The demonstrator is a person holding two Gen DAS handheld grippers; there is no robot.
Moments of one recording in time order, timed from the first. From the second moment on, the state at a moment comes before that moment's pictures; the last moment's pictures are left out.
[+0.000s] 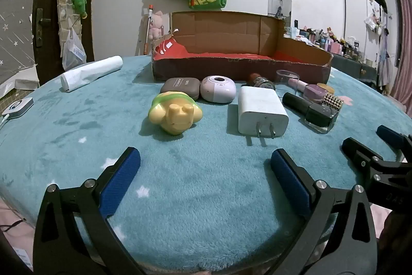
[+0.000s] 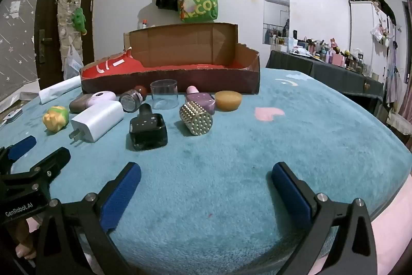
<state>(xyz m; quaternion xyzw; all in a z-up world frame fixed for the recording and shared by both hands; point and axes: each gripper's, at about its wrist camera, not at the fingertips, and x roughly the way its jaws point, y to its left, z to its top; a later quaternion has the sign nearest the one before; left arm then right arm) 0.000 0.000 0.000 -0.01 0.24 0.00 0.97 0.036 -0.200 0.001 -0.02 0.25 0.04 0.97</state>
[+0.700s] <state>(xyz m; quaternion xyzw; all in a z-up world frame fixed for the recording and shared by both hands) 0.000 0.000 0.000 -0.01 0.24 0.00 0.97 0.037 -0.199 0.000 -0.02 0.25 0.04 0.97</state>
